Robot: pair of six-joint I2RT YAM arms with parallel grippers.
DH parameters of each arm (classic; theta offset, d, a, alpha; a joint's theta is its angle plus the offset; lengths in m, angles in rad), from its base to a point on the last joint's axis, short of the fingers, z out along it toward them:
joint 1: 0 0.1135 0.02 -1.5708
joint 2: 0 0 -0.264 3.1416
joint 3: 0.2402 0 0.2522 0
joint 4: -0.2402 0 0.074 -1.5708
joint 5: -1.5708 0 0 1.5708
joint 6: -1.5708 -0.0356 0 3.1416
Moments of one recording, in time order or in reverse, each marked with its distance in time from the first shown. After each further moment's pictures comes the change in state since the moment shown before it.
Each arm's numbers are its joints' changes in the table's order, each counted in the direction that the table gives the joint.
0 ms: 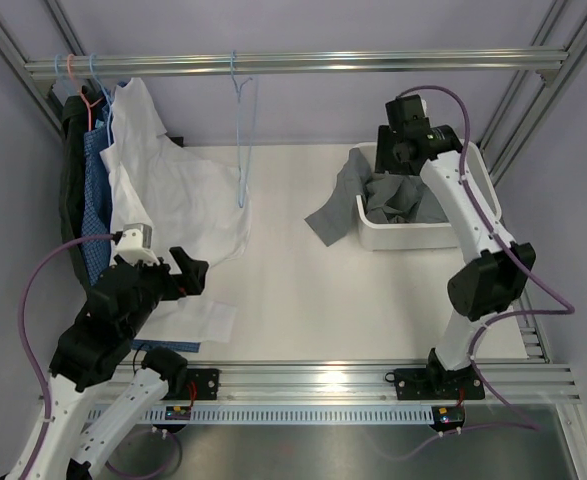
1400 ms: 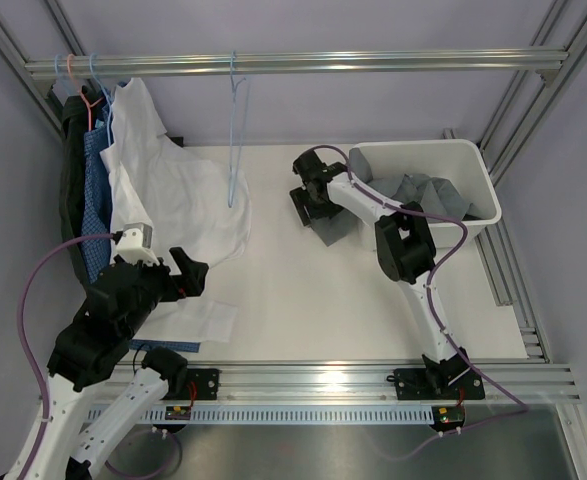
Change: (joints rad) left arm 0.000 0.016 0.026 -0.041 -0.012 0.009; right arm 0.301 0.555 0.138 0.164 0.163 0.190
